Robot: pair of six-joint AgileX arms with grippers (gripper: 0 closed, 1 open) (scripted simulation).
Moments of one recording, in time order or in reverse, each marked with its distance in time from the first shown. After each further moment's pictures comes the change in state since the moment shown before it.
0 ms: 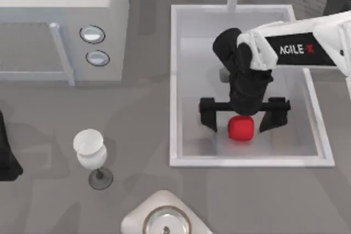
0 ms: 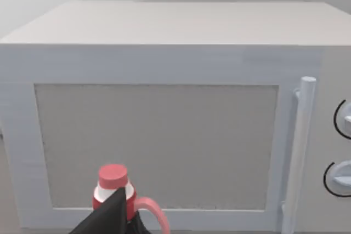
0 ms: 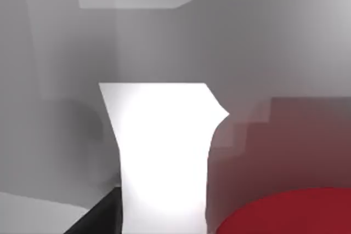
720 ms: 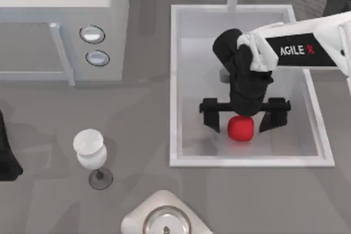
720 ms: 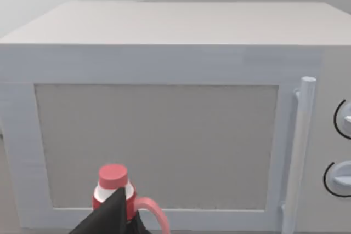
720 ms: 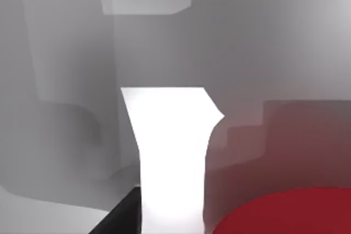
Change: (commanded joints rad) left arm 0.000 0.000 0.000 0.000 0.000 0.000; right arm 0.001 0.027 -0.021 0.036 0.000 0.001
